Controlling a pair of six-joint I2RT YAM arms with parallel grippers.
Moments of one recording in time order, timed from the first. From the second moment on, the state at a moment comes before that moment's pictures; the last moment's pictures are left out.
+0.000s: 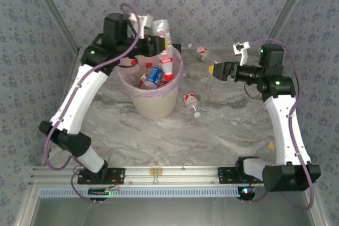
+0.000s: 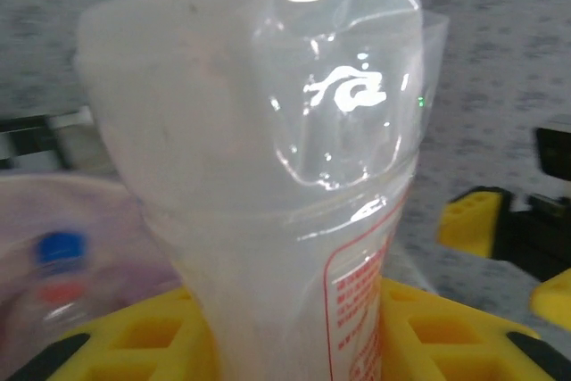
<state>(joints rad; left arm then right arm) -0.49 1.60 2.01 -0.81 0.40 -0.36 0.01 1.19 1.38 -0.72 -0.92 0.22</state>
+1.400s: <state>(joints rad) -0.47 1.79 2.07 -1.09 0.35 -0.19 -0.01 1.26 1.32 -0.80 -0.71 0.21</state>
